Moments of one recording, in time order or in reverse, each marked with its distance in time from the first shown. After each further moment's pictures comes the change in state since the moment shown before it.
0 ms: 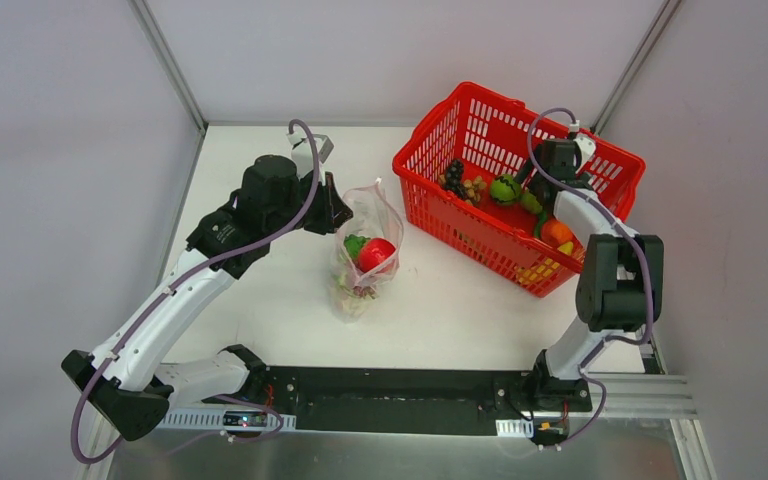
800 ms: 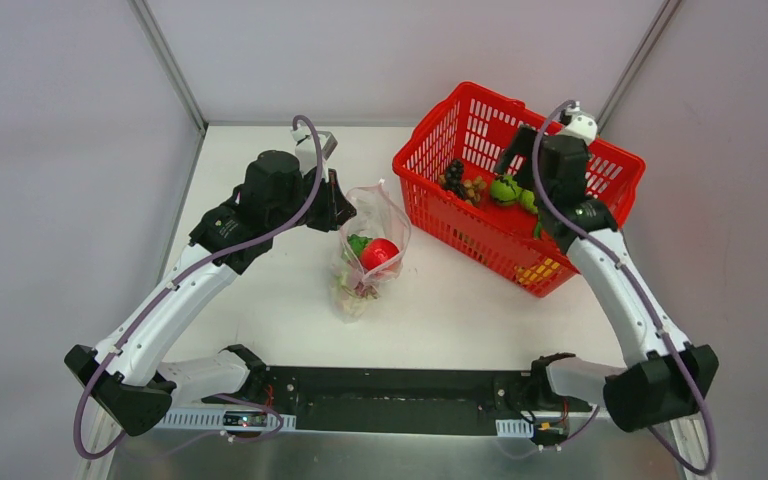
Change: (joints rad) left arm 0.000 0.027 0.028 -0.003 0.020 -0.001; right arm 0.316 -0.490 -0.010 -0.144 0.031 -0.041
